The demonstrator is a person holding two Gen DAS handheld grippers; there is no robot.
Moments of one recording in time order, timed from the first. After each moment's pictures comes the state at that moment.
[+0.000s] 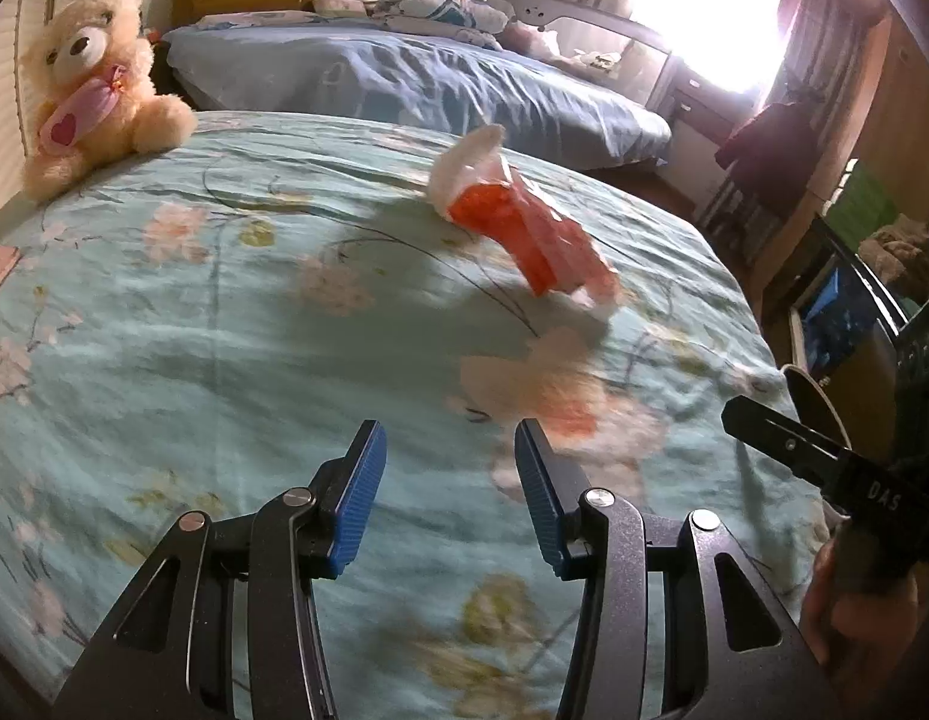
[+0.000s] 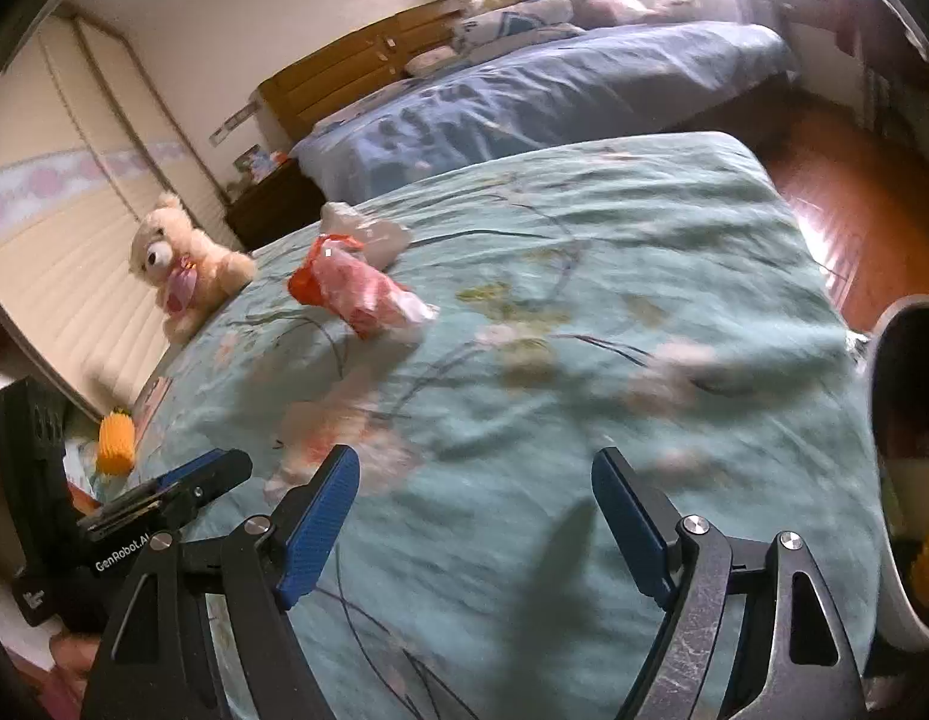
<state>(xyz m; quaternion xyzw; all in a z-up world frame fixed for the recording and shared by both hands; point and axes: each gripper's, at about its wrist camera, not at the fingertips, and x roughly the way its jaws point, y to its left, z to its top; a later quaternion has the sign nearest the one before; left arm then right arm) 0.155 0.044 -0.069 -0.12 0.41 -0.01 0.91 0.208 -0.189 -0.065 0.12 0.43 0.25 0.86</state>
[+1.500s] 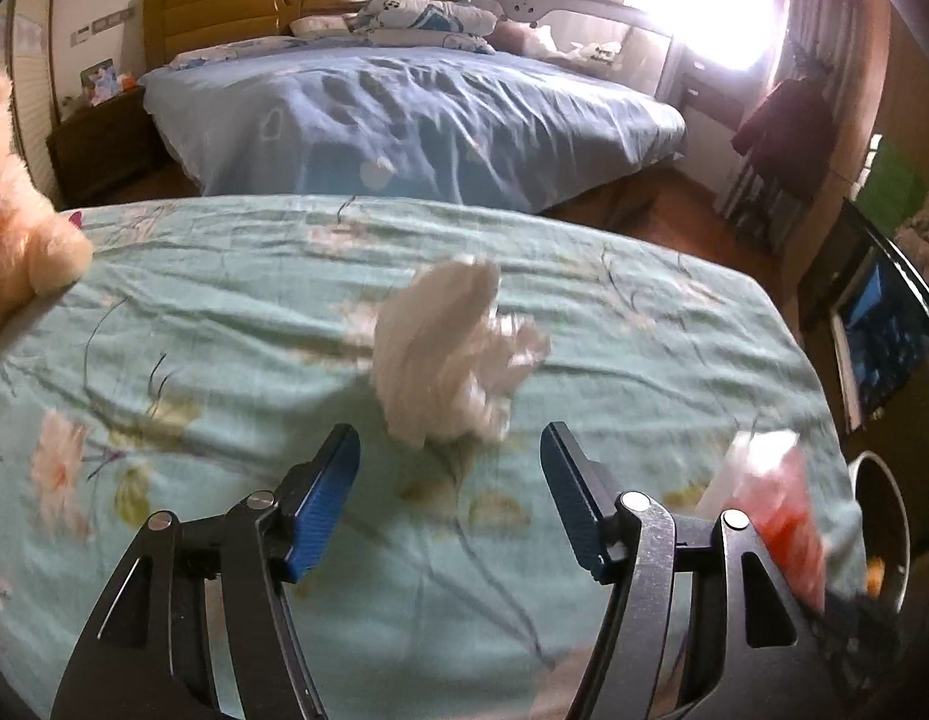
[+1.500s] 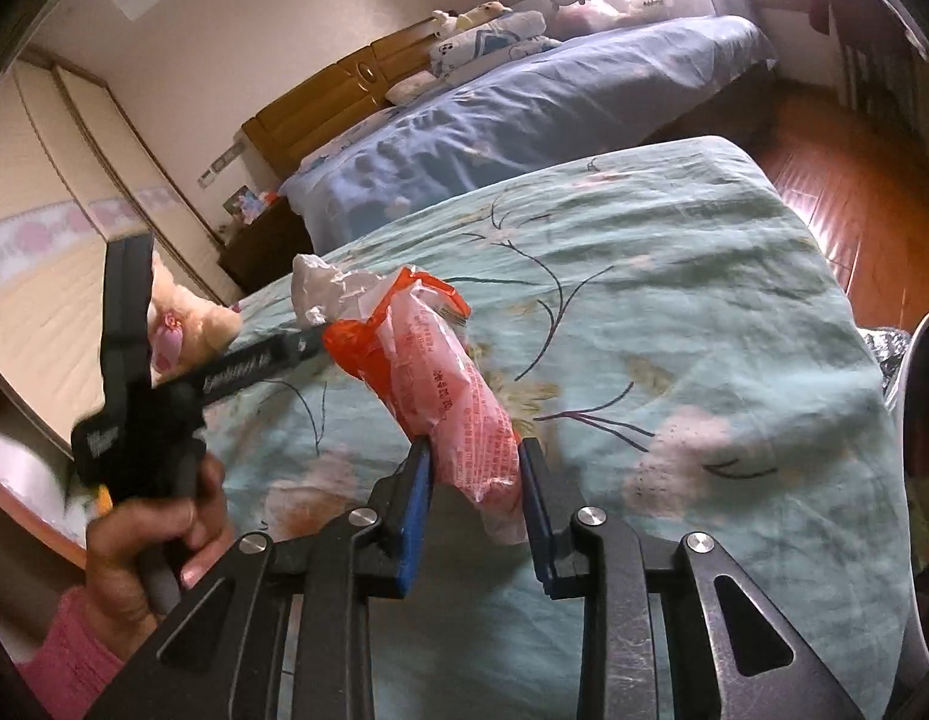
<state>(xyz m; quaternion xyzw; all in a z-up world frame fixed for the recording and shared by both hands) 0.313 0.025 -0.065 -0.07 0.40 0.00 0.91 0.239 -0.196 -0.073 0.16 0.42 0.22 0.87</state>
